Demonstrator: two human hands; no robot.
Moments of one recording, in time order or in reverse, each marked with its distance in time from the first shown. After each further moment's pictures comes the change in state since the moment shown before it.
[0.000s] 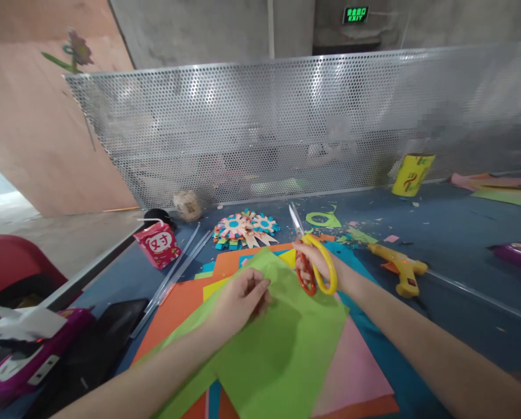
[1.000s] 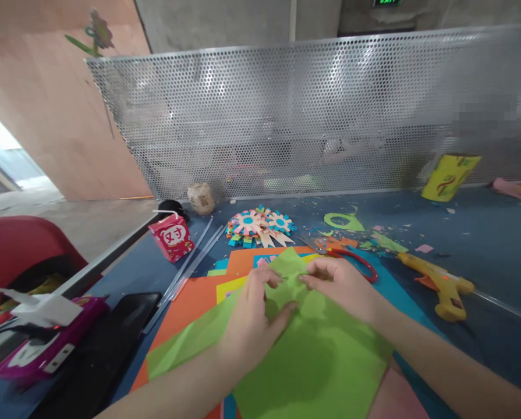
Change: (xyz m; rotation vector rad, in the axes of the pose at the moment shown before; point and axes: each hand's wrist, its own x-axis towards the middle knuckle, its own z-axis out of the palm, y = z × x) left_hand -0.008 -0.018 0.008 0.133 0.274 0.294; right_hand -0.030 -0.002 0.015 -0.525 -0.105 -0.403
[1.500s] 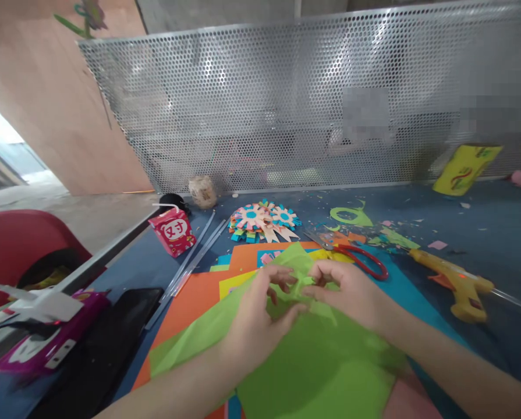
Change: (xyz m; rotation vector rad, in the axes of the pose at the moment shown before) left_hand 0.002 -0.001 0.000 0.005 -0.012 0.076; right_hand -0.008 -0.011 0.003 -0.004 -0.032 -0.104
